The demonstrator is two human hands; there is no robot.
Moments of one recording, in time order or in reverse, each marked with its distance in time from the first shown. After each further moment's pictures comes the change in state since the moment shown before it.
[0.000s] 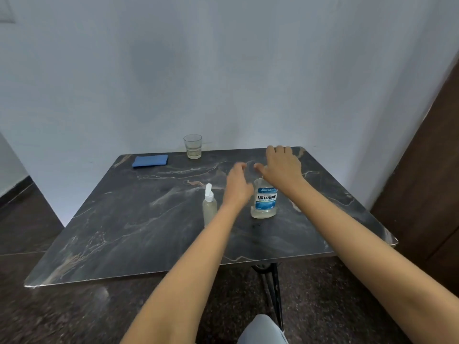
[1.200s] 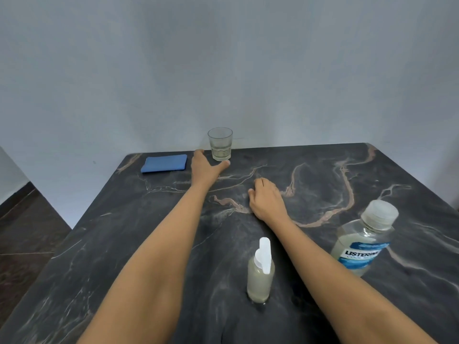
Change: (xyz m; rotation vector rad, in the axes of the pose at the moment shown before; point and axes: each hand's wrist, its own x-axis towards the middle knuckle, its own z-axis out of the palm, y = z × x) left_hand 0.222 -0.206 -0.090 0.017 0.207 -0.245; right_hand 0.122 -0.131 0.238 0.468 -0.112 -0.017
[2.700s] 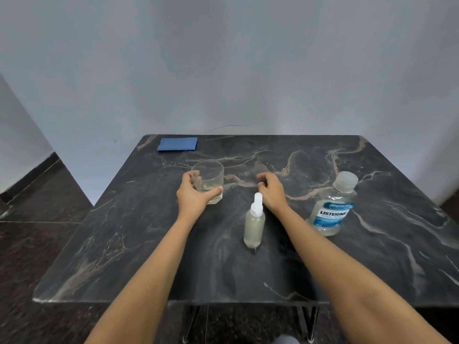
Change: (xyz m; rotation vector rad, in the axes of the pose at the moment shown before) left_hand -0.164 -0.035 -0.064 -0.197 0.100 -0.069; right_hand -0.067 -0.004 -0.035 0.545 -0.081 0.176
